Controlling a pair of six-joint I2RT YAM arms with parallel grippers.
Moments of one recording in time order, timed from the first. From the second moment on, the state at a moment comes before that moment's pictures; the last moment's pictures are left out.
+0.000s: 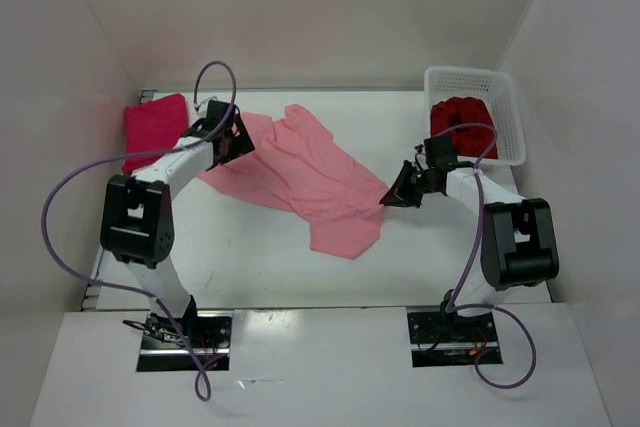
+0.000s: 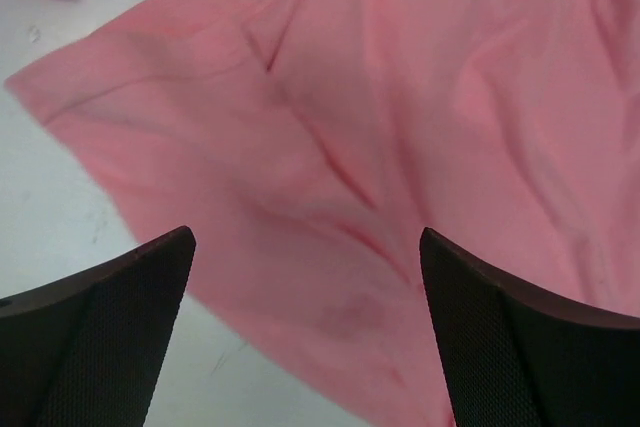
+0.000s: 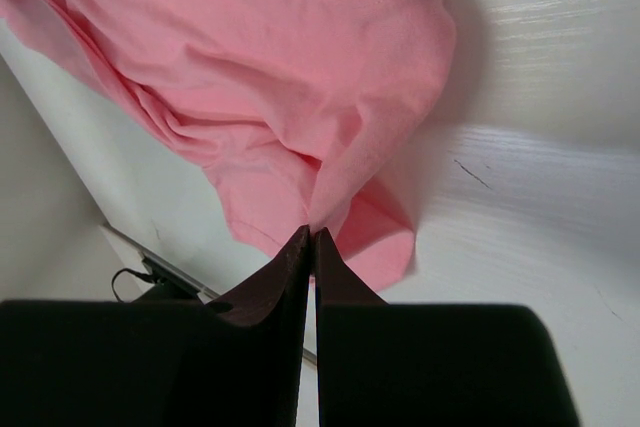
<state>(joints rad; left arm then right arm) -0.17 1.74 1.26 -0.40 -0.29 -0.59 0.09 1.56 0.89 -0.40 -0.52 0.60</state>
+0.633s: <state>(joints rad) -0.17 1.96 1.41 -0.43 -0.29 -0.58 0.09 1.56 0.89 -0.40 -0.52 0.60</state>
